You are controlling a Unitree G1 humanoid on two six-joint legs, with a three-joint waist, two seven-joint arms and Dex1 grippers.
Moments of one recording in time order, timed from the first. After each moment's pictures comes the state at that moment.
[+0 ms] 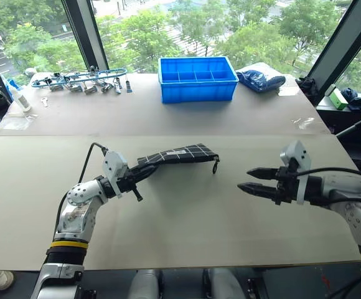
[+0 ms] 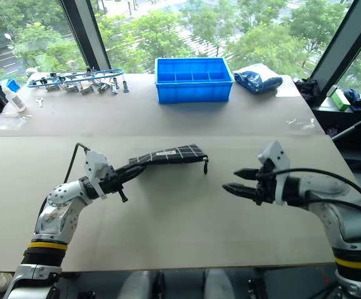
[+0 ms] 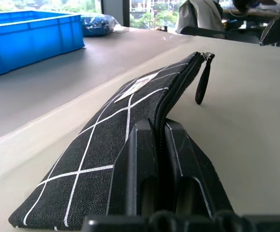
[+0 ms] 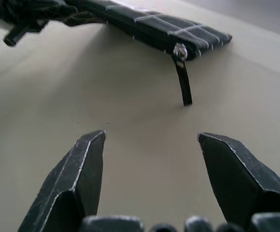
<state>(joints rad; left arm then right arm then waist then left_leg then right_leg) -0.29 0.49 0.03 0.14 -0.36 0.01 -1.02 -0.11 -0.82 -0.11 -0.25 0.47 0.72 0.96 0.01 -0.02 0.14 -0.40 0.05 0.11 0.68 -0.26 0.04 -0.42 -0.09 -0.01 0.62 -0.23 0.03</state>
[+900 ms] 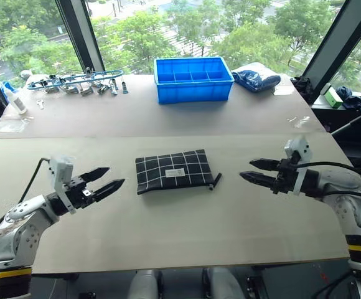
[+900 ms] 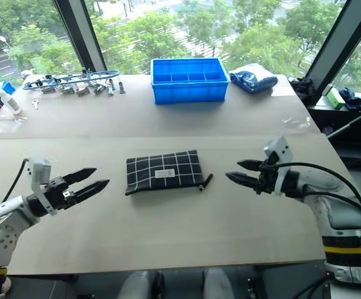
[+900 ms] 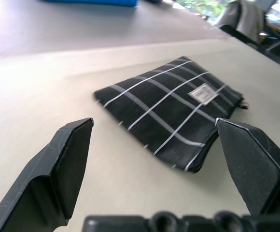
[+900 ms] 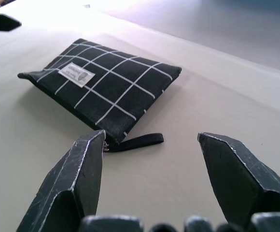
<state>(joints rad) 0.08 0.71 0.44 -0.13 -0.74 0.61 -0.84 -0.32 -0.73 -0.15 -0.06 0.54 0.64 0.98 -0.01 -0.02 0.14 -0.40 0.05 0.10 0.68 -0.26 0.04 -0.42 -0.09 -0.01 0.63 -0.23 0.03</state>
